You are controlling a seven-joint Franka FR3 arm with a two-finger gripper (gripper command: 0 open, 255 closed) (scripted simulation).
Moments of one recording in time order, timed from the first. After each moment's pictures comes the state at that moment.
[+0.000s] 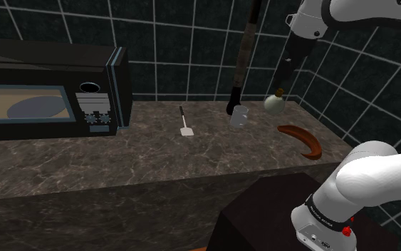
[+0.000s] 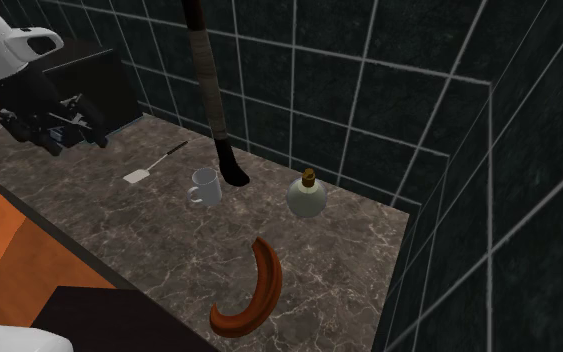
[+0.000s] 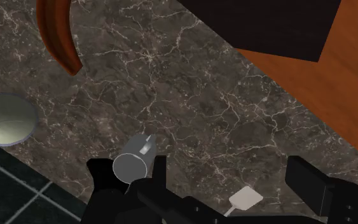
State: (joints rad) arm -0.01 -0.79 0.05 -2.34 -0.09 1.67 -0.13
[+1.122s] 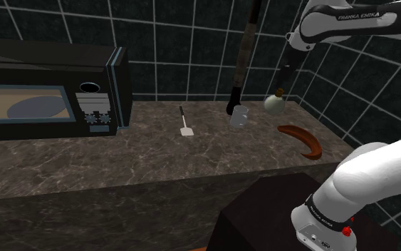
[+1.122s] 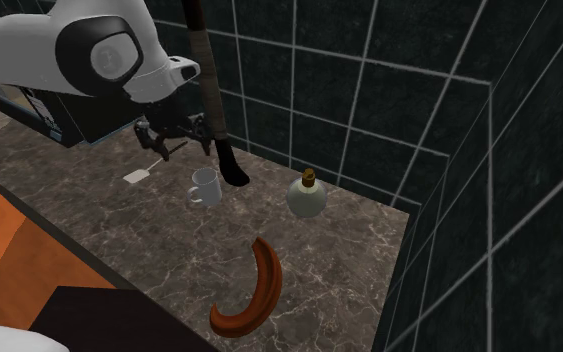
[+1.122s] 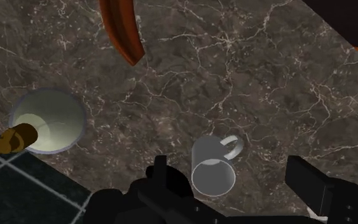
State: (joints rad) arm -0.10 -0.50 -0.27 -2.28 -0.18 1.93 -0.43
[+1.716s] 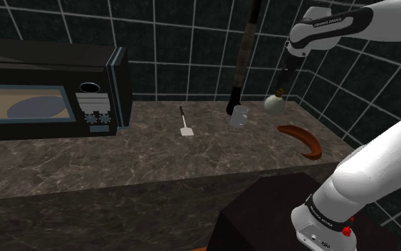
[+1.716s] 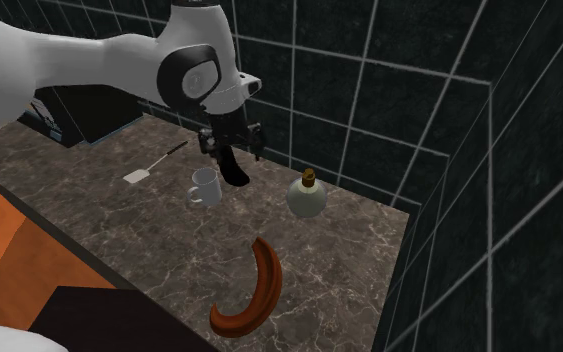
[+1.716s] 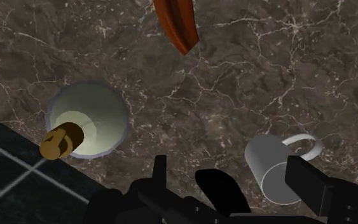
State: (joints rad) arm -0.11 -0.20 -0.44 -2.12 -0.11 2.05 -0.65
